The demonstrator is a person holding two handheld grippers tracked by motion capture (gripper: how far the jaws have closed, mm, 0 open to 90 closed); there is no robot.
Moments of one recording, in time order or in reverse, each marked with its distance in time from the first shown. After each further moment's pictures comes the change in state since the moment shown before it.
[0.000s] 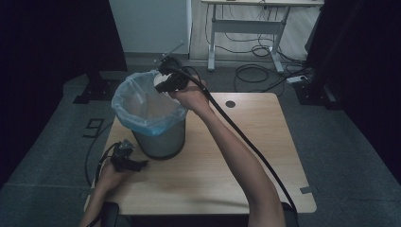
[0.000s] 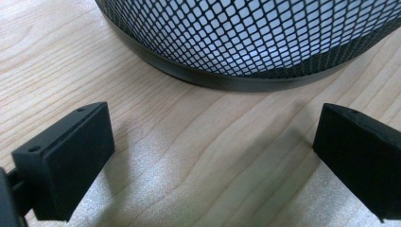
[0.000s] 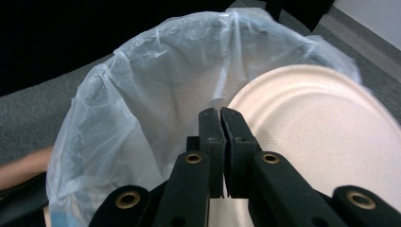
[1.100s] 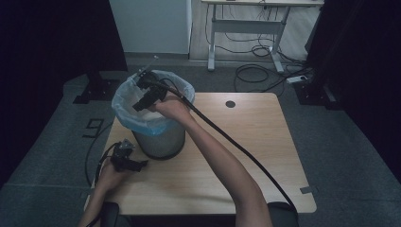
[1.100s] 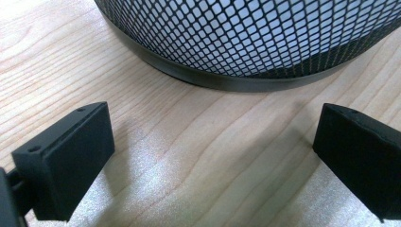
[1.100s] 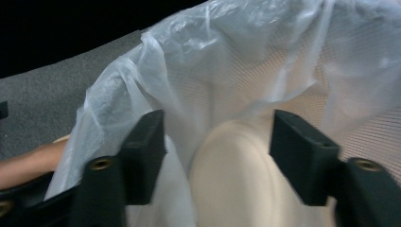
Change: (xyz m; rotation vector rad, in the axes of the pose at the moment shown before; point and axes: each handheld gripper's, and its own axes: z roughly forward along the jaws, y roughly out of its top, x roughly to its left) left arm 0.000 0.000 0.000 0.000 -0.001 0.001; right arm 0.027 0.004 0.063 0.072 0.079 -0.035
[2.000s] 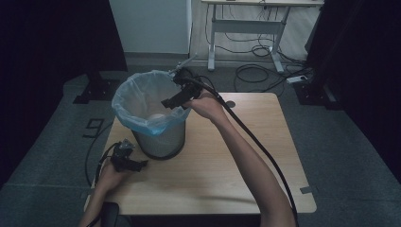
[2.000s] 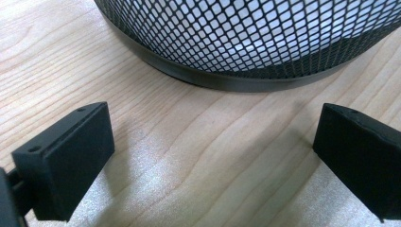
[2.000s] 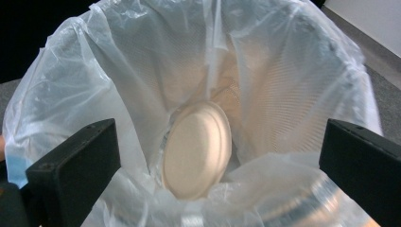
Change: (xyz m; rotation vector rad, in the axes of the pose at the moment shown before) left arm 0.000 0.000 0.000 0.000 0.000 0.001; right arm -0.037 -0.054 -0.071 -0.092 -0.108 0.028
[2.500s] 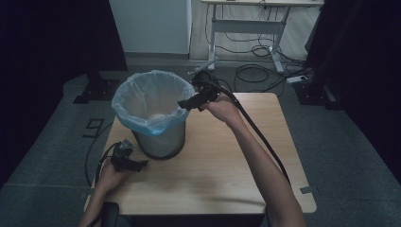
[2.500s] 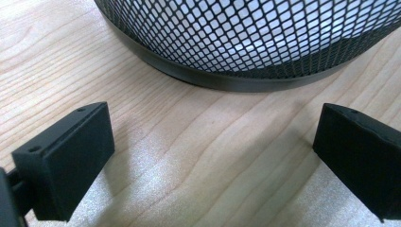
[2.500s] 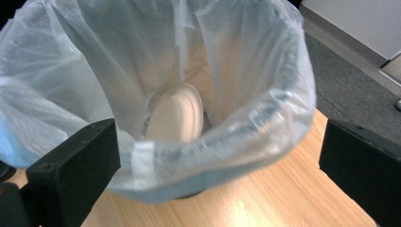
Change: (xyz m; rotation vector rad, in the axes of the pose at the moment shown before) left arm 0.000 0.000 0.000 0.000 0.000 0.000; right arm -0.021 -0.033 -0.028 -0.020 -0.058 0.037
